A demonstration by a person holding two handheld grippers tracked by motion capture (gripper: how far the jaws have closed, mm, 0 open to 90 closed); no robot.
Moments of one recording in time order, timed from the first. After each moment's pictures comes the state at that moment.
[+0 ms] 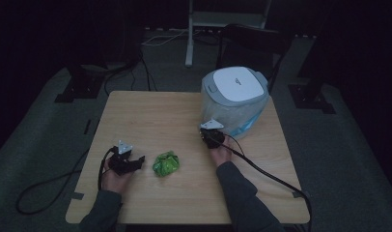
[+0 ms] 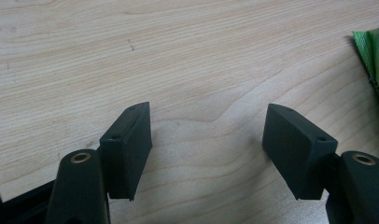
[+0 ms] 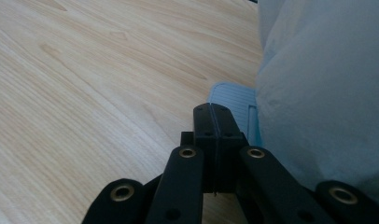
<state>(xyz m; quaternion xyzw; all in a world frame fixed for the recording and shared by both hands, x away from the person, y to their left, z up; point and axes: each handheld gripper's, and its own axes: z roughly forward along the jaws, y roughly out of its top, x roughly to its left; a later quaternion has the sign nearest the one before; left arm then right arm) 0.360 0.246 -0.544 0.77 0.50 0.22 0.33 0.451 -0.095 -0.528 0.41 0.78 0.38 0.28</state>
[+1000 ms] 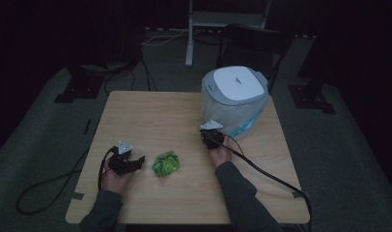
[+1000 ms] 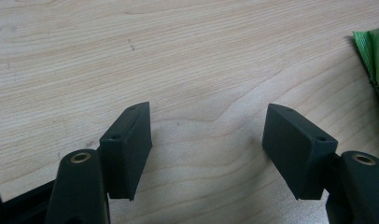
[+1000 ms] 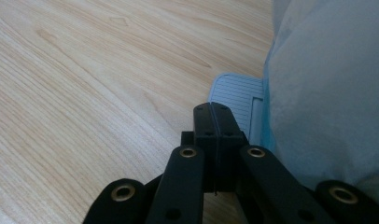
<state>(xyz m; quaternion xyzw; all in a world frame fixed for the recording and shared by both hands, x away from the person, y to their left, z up) 0.360 0.246 -0.544 0.77 0.50 0.22 0.33 0.453 -0.094 -0.534 0.41 0.79 0.37 0.27</state>
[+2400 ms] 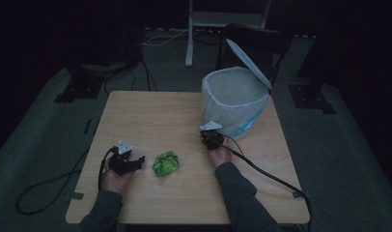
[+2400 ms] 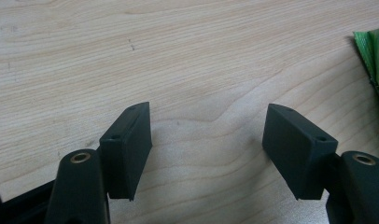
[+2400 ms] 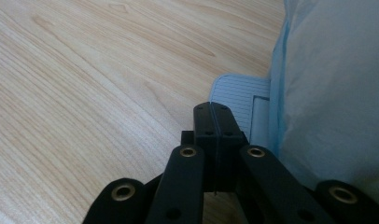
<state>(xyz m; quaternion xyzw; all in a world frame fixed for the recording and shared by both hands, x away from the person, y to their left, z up) 0.360 0.246 -0.544 0.77 0.50 0.22 0.33 0.456 -0.095 -0.541 0.41 0.80 0.36 0.26</state>
